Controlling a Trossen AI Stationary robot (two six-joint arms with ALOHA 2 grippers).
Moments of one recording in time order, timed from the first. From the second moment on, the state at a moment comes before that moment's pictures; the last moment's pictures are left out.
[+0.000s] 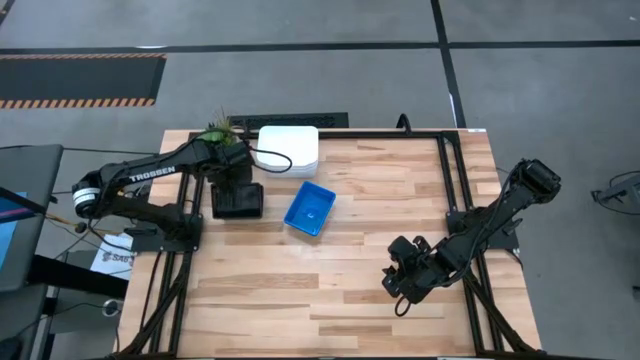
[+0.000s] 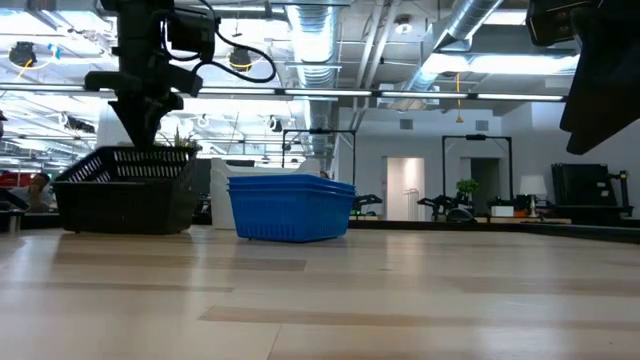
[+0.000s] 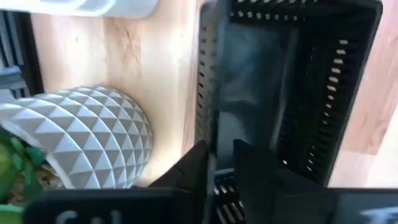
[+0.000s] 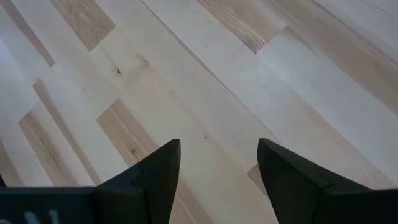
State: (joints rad) left arm 0.47 1.22 0.97 -1.19 -0.15 0.39; right arm 0.68 1.43 0.92 -0.70 0.44 1.39
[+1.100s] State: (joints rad) left arm 0.12 0.81 1.06 -0.61 0.16 -0.17; right arm 0.45 1.40 1.10 -0.56 0.45 0.80
